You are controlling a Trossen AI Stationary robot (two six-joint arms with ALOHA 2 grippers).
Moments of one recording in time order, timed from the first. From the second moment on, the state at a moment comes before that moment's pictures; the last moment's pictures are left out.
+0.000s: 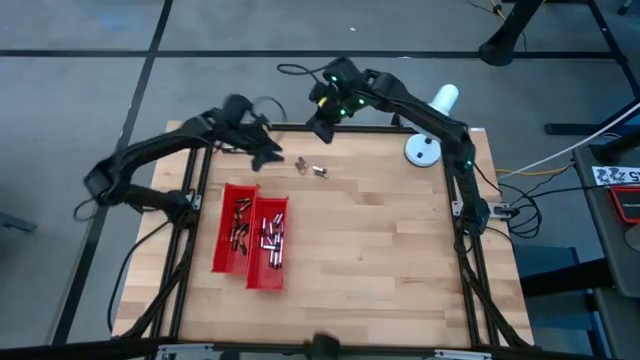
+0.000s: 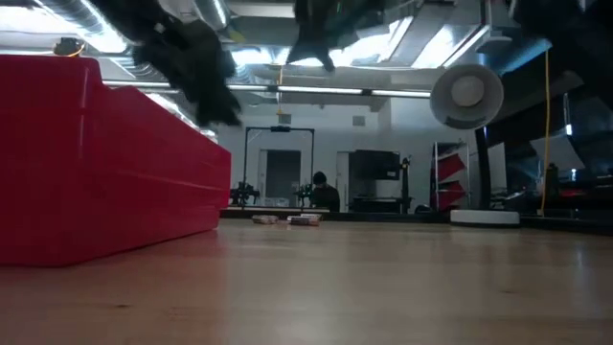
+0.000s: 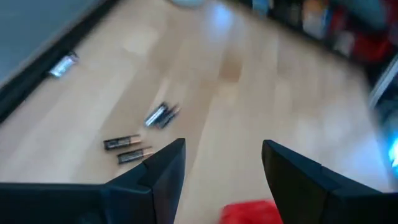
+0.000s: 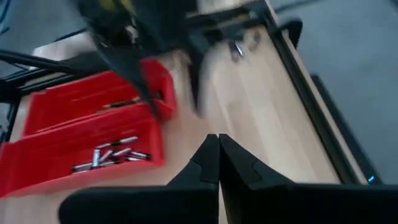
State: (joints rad) left arm 0.75 1.27 0.93 -0.44 0.58 0.10; right arm -0.47 2.11 2.36 -0.99 -0.39 -0.06
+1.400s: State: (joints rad) left arm 0.45 1.82 1.07 -0.60 -0.14 0.77; right arm -0.22 1.80 2.35 -1.52 -0.02 -0.15
